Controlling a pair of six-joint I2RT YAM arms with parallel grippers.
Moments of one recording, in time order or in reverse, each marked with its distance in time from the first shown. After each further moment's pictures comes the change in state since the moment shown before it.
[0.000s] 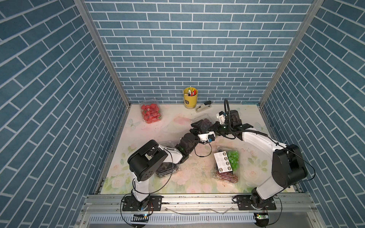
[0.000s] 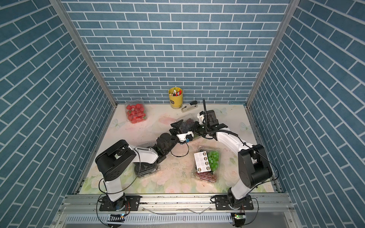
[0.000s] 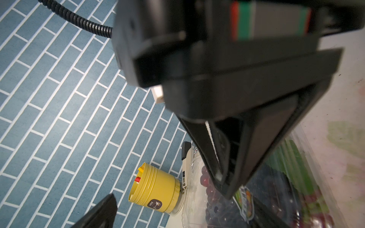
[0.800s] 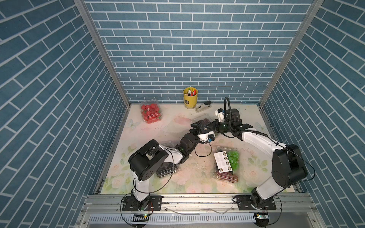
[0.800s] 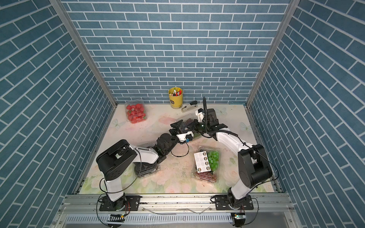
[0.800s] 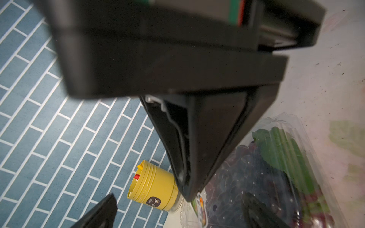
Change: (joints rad) left arm 0.000 0.011 -0.005 0.016 -0.023 -0.023; right arm -0.010 0.000 -0.005 0.126 -0.072 0.004
